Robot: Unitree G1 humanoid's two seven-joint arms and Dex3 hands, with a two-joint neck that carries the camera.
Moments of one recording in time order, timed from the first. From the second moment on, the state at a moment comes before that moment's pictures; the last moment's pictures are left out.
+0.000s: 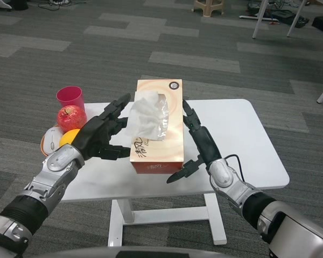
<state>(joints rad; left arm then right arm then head) -0.32 0.36 -0.27 0.46 -0.36 -0.37 -0.34 -0.54 -0.30 0.83 0.86 0.31 -0.66 -0.35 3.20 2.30</state>
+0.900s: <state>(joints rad) -0.32 0.36 -0.27 0.45 -0.36 -0.37 -0.33 -0.54 -0.30 0.83 0.86 0.31 -0.66 -0.35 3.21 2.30</state>
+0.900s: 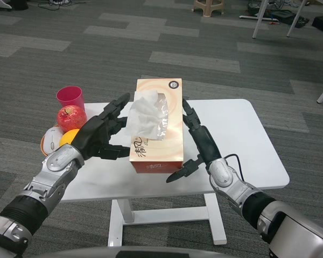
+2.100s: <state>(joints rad) -0.32 0.36 -0.27 0.45 -0.37 -0.37 -0.33 -0.54 -0.30 0.83 0.85 0.31 -0.66 -0.35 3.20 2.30</state>
